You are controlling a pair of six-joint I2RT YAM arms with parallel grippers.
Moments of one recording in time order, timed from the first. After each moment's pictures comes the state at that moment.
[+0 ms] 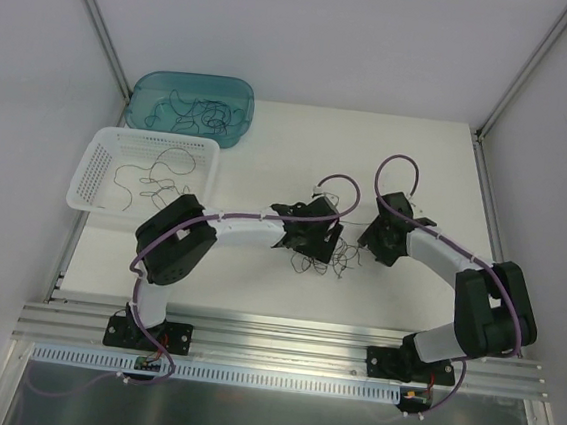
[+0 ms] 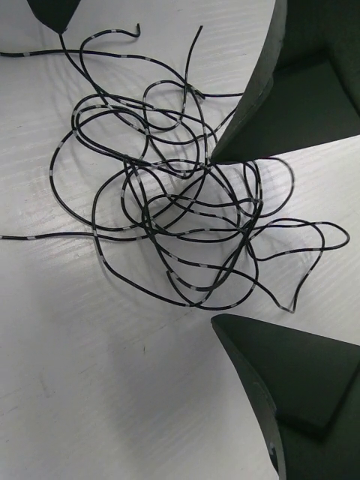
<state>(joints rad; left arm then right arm) -0.98 1.94 1.28 -0.34 -0.14 -0.57 0.34 1.46 0.76 -0.45 0.17 0.88</state>
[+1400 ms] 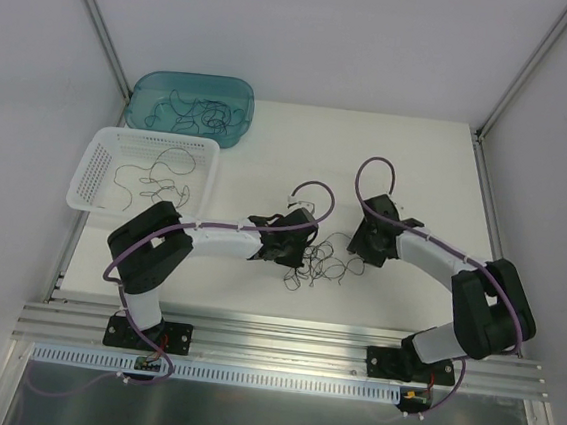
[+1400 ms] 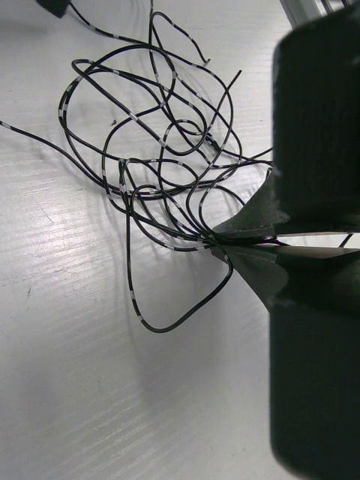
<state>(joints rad) -0.98 1.77 1.02 -0.24 -0.13 -0.72 0.46 1.49 0.78 -0.45 0.16 0.81</state>
